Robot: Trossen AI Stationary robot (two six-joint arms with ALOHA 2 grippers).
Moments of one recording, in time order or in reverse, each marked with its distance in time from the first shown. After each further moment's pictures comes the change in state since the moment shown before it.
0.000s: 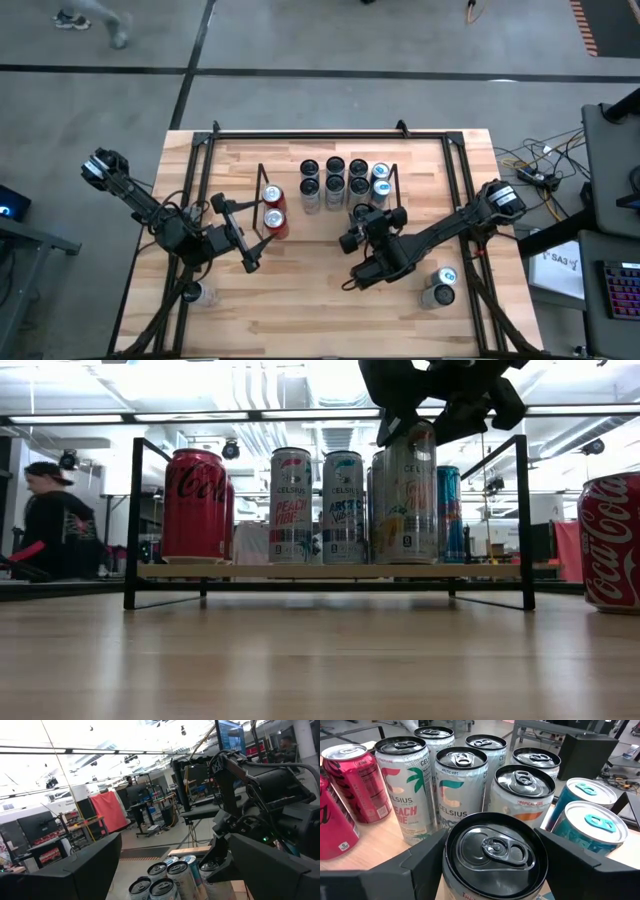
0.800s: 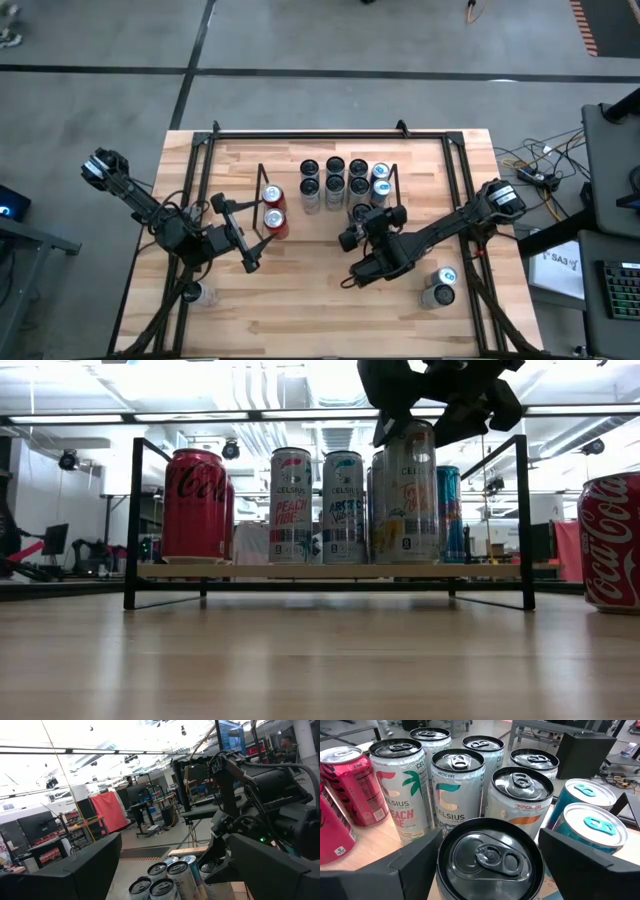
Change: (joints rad) left arm 0.000 0.000 0.000 0.000 0.000 0.000; right arm -0.013 0.000 0.000 0.003 -0.006 0.000
